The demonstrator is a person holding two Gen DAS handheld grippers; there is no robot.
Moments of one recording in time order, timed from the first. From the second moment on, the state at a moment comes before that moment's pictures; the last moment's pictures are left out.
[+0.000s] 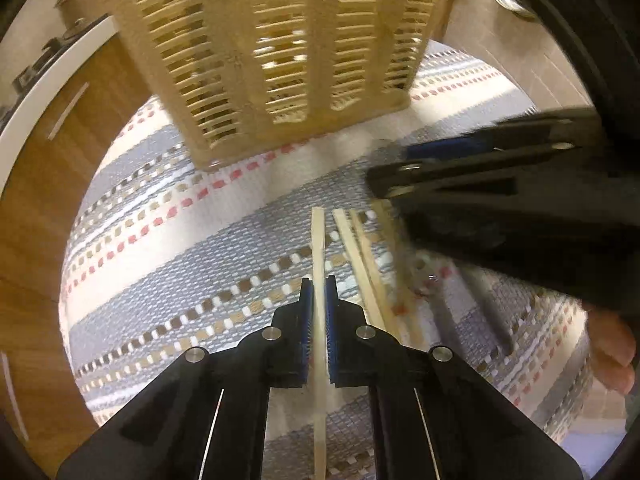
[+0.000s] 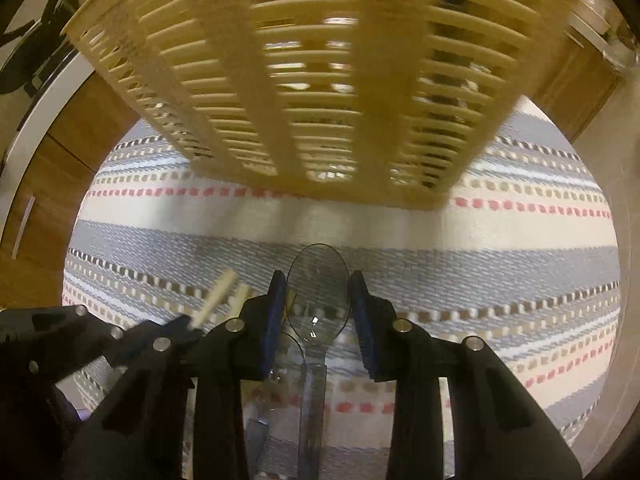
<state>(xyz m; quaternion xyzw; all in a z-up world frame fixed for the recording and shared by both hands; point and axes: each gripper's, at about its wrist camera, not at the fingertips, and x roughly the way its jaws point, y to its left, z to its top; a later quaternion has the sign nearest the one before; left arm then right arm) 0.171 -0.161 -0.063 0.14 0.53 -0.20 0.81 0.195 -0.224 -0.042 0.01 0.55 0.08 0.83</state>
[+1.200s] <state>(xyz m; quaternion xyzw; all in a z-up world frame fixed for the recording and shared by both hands) 0.138 -0.069 0.166 -0.14 0.02 -0.17 0.98 0.124 -0.279 0.171 0.08 0.12 0.11 0.98</state>
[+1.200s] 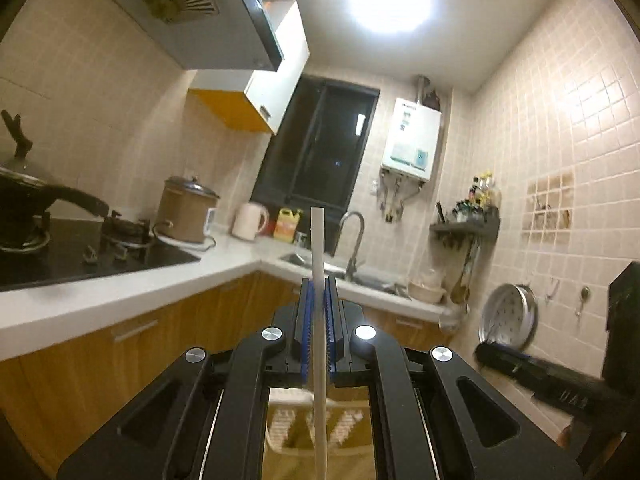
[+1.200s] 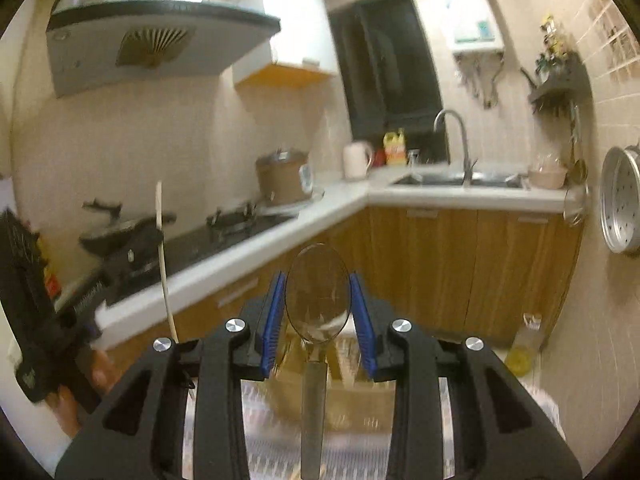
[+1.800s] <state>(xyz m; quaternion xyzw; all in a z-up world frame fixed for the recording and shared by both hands) 0.201 -0.094 0.121 -0.11 -0.02 -0.12 0.99 0.198 -0.306 0.149 0.08 0.05 -0.01 1.00</state>
